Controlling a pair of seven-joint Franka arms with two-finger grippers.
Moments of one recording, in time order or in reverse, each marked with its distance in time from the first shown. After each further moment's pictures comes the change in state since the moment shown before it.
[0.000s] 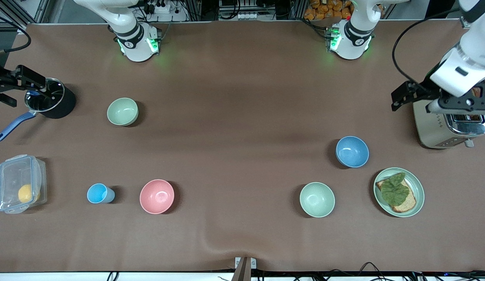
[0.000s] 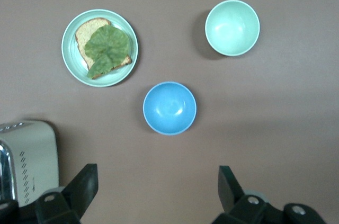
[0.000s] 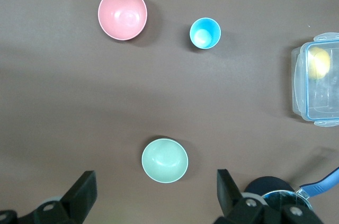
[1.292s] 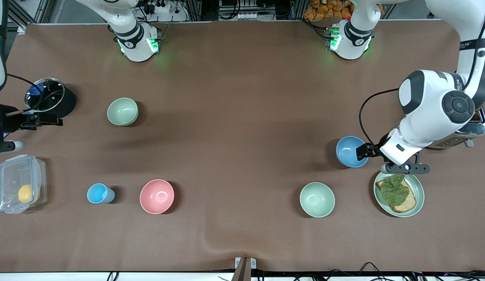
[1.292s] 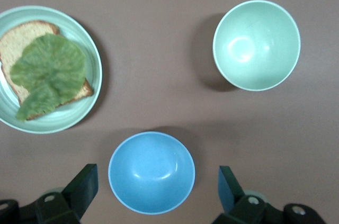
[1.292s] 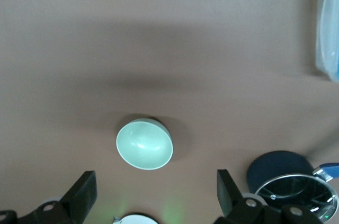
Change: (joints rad) left arm 0.006 0.335 -0.033 -0.084 -0.006 0.383 -0.050; right arm -0.115 0.266 -0.009 -0.021 -0.010 -0.010 -0.013
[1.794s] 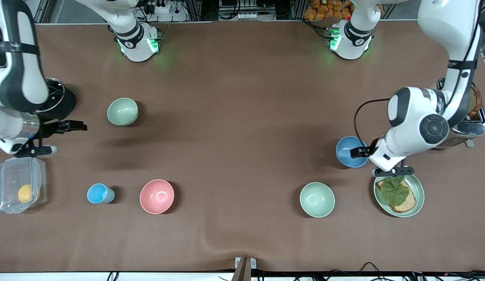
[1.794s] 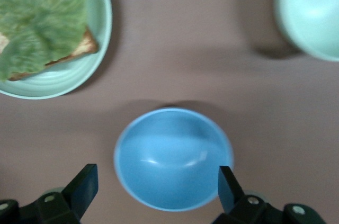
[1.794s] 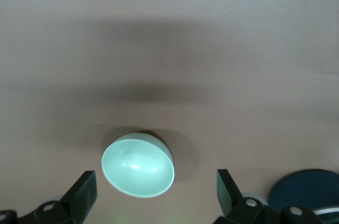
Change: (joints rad) left arm 0.046 0.109 0.010 -0.032 0.058 -0.029 0.002; right arm 0.002 -0.040 0.008 -0.347 0.002 0.323 0.019
